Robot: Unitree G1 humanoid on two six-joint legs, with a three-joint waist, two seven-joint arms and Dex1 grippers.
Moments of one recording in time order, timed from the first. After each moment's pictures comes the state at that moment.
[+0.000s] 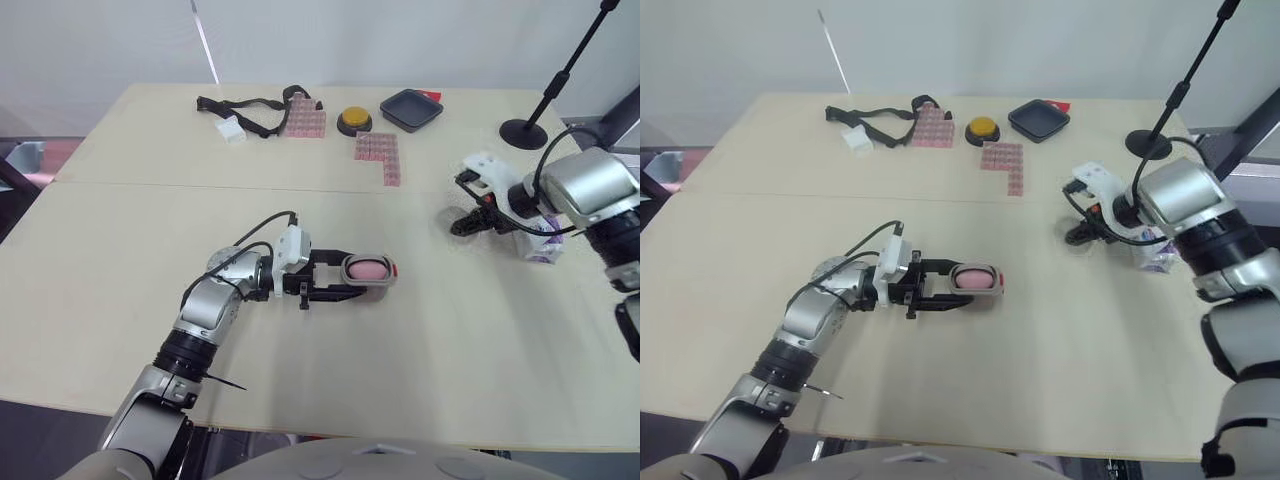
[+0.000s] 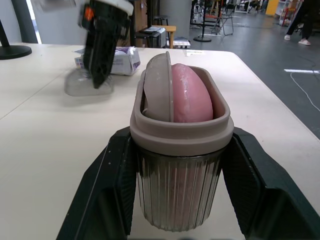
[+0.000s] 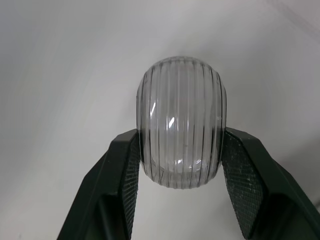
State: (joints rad) left arm -0.37 0.29 -0.26 0.11 -0.37 0.01 -1.27; right arm -0.98 -0.91 0.53 0.13 0.36 1.18 1.00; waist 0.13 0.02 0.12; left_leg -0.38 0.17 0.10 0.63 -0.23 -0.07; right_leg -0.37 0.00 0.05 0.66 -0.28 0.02
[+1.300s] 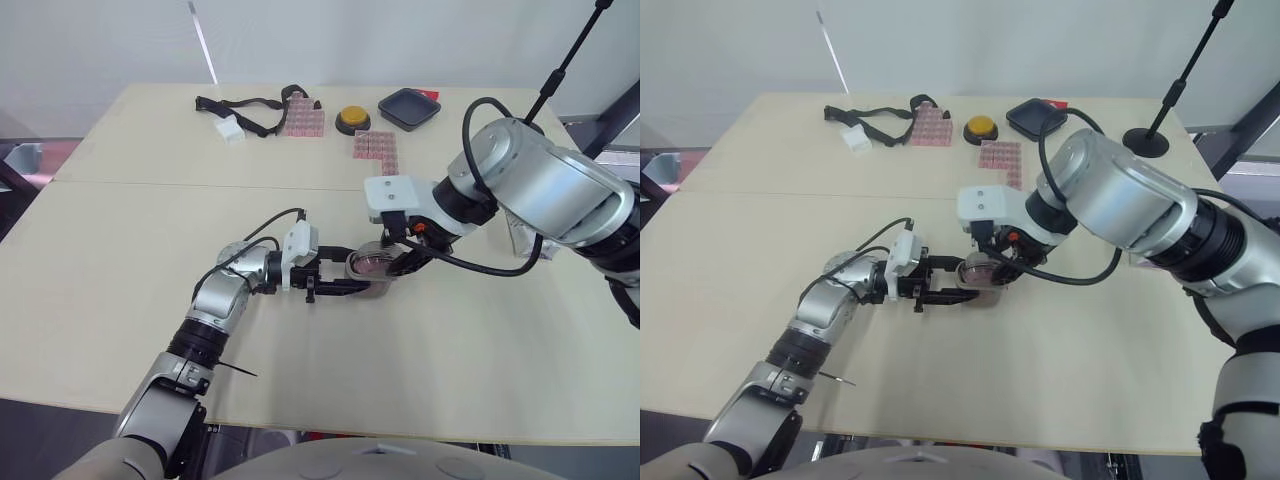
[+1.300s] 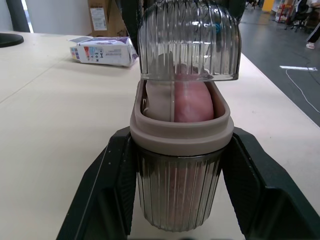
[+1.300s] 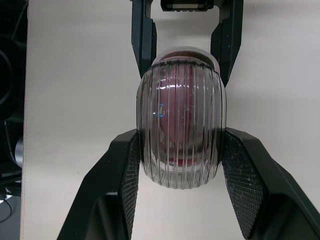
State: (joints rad) left arm -0.43 0.24 -0.26 0.23 -0.32 -0.01 -1.29; right arm -1.24 -0.83 0.78 -0.39 0.33 1.22 1.35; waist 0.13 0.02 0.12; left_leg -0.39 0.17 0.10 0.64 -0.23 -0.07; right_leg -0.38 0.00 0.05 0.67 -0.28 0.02
